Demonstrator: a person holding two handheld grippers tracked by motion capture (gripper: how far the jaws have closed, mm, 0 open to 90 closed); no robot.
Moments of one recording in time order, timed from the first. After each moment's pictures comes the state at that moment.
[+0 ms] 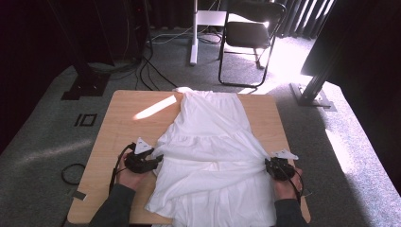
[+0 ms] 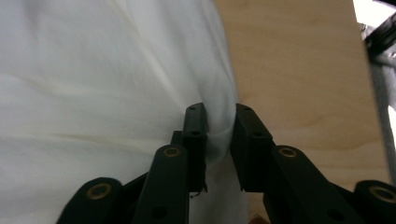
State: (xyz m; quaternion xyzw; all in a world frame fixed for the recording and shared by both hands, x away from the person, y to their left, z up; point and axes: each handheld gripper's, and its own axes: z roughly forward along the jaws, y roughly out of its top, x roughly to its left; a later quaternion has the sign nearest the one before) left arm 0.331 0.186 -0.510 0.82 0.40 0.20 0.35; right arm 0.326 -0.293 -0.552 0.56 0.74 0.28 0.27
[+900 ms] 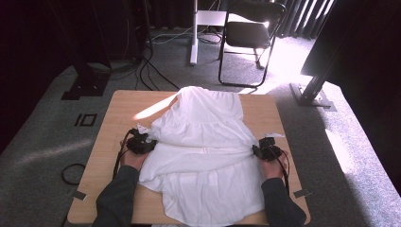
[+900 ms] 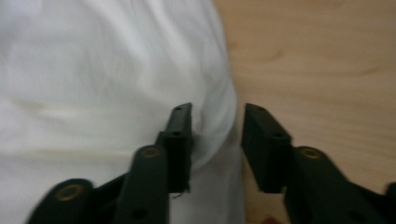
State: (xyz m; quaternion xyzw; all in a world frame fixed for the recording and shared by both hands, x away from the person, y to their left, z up) left arm 0.416 0.217 -0.538 0.78 0.50 0.23 0.30; right arm 0.398 -0.266 -0.544 0.59 0.72 0.29 0.23
